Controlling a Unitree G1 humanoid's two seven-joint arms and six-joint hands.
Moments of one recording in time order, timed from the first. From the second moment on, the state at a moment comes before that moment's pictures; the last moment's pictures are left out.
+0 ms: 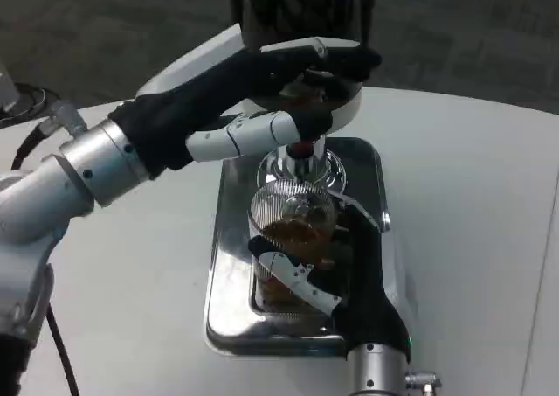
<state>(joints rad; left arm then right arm) -0.85 0.54 -0.02 0.32 -0.04 -0.47 -0.69 -0.41 0.12 0.34 0.33 -0.39 -0.02 -0.64</state>
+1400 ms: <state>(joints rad) -0.79 0.53 0.02 0.25 -0.07 -0.46 -0.68 -0.18 0.06 0.31 0.06 -0.38 -0.03 -0.54</state>
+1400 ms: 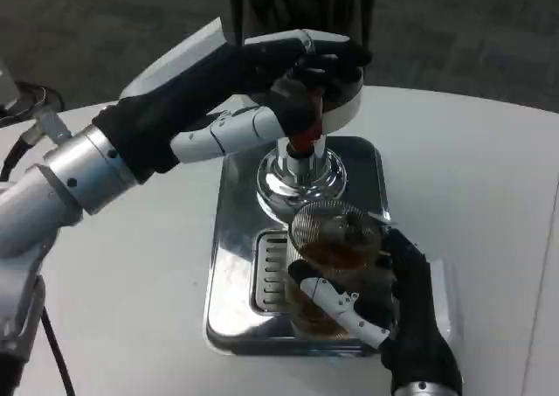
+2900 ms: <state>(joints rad) -0.40 0.61 0.30 -0.01 -0.12 -0.32 -0.55 0.02 0.00 0.19 -0.20 -0.40 -0.02 -0.27</state>
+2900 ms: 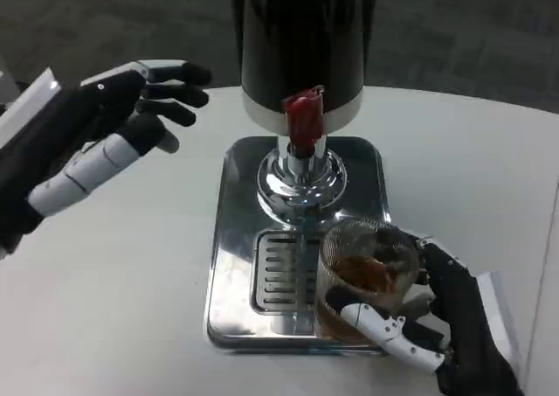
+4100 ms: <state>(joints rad) 0.05 0.61 0.30 -0.11 0.06 -0.41 -0.41 0.07 -0.12 0.13 -0.37 -0.36 -0.02 -0.05</state>
